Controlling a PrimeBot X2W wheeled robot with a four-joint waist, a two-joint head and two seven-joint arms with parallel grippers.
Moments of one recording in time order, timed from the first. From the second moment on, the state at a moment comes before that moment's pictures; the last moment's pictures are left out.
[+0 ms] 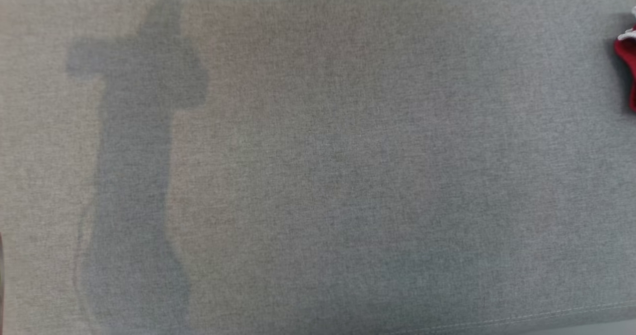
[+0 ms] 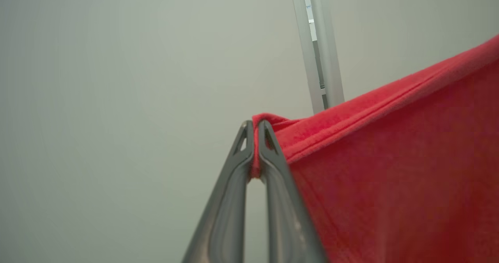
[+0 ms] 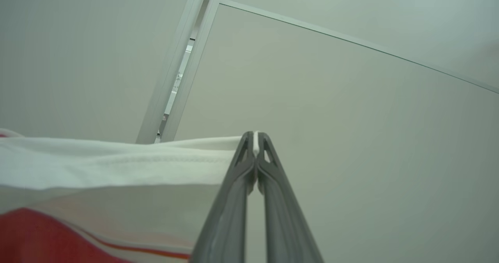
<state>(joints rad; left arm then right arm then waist) -1.34 0.37 -0.26 0.59 -0.32 -0.12 -0.26 -1.54 -0.30 -0.06 0.49 0.02 0.13 -0.26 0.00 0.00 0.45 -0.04</state>
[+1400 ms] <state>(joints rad) -0.06 0.05 0.03 0.43 -0.30 -0.13 -0.26 -0.10 -0.11 -0.05 0.32 0.35 0.13 -0.26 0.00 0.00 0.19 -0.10</state>
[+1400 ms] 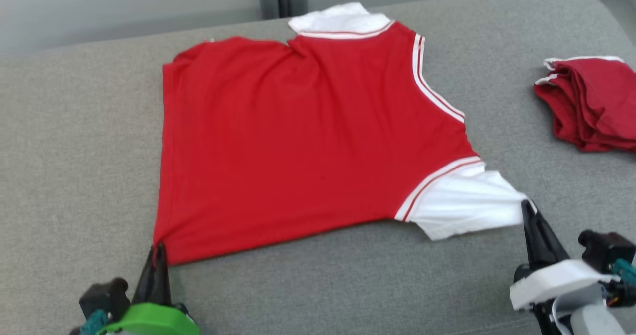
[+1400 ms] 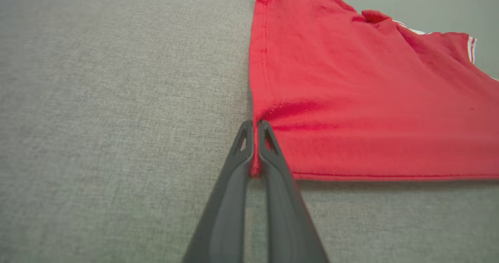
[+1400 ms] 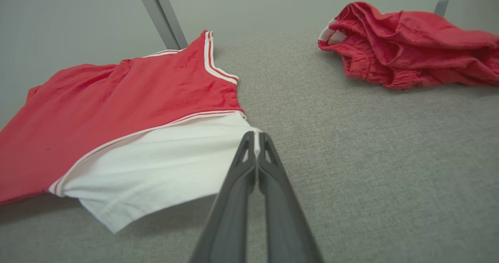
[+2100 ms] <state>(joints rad) 0.06 0.05 -0.07 0.25 -0.32 -0.13 -0.26 -0.01 -0.10 -0.07 0.25 0.40 0.13 -0.26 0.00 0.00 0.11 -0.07</state>
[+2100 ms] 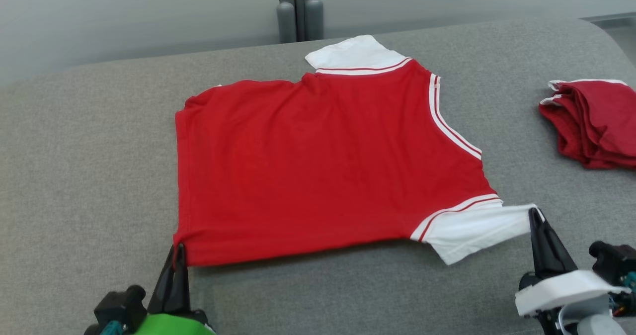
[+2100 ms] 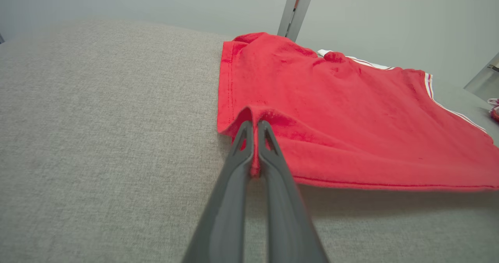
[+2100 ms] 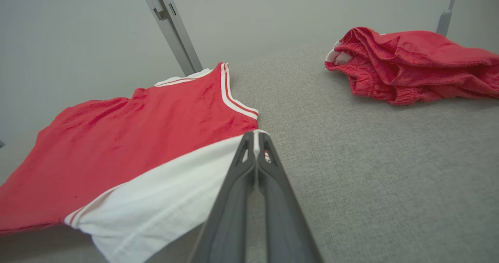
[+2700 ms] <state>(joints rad) -0.27 0.05 -0.11 0.36 -0.29 -0.13 -0.26 -0.50 -0.17 0.01 0.40 0.30 0.13 -0.26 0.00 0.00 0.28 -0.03</state>
